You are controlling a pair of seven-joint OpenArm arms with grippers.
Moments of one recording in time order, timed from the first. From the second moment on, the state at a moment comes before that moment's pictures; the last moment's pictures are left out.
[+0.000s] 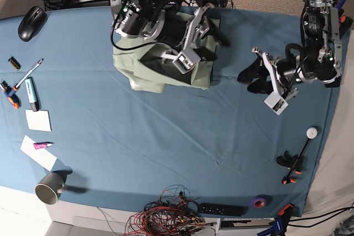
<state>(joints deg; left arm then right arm) 4.8 -21.5 -7.1 102.6 -54.9 -39.2 66.2 -18.7 -6.0 -8.9 116.8 25.4 39.6 -58.5</state>
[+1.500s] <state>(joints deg) 29.8 -9.5 15.4 126.4 -20.6 -22.1 52.6 -11.0 1.6 23.8 113.9 17.0 33.3 -51.8</state>
